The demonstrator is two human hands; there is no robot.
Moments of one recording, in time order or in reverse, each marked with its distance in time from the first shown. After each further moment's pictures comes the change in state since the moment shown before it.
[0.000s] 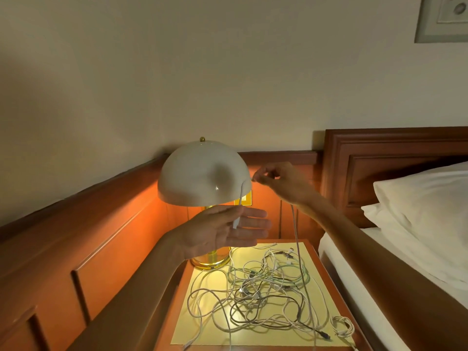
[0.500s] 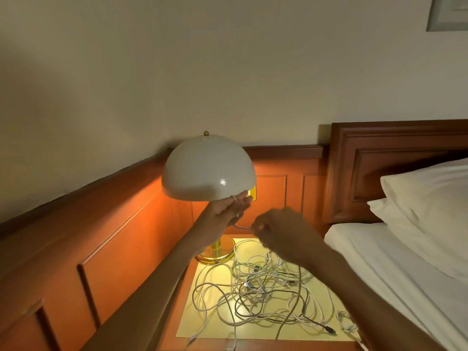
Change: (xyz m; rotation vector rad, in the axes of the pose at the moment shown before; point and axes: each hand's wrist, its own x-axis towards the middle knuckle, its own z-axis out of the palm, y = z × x) left_hand 0.026 -0.039 -0.029 0.263 0.435 0.207; right_hand -0.086 -0.022 0.043 -0.474 -0.203 0.008
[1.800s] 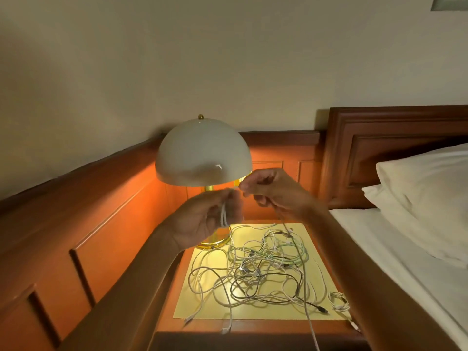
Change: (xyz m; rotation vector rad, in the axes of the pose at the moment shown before) left_hand -0.038 0.033 0.000 -0.490 -0.182 -0.166; right_hand 0.048 0.032 -0.002 1.155 -0.146 -0.032
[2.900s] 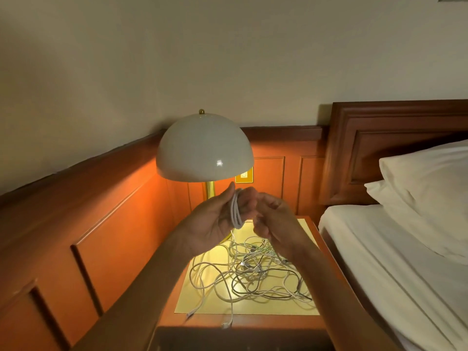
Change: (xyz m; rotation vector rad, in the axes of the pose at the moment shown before) left_hand 0.009 -0.021 0.011 -0.326 0.141 -0.042; right_hand -0.036 0.050 0.043 0.328 0.259 0.046
